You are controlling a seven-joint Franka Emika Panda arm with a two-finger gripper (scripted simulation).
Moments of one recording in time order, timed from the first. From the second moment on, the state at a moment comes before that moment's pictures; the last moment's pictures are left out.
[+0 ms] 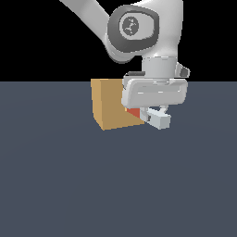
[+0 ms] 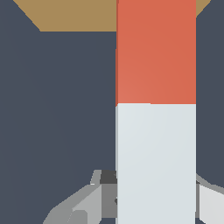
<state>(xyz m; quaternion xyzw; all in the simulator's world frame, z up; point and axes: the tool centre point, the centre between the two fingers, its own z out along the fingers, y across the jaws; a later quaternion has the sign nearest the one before) 0.106 0.044 0.089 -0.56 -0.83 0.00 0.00</state>
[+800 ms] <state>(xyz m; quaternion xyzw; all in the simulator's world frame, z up) 0.095 0.066 0.089 -0.56 -0.83 0.00 0.00</state>
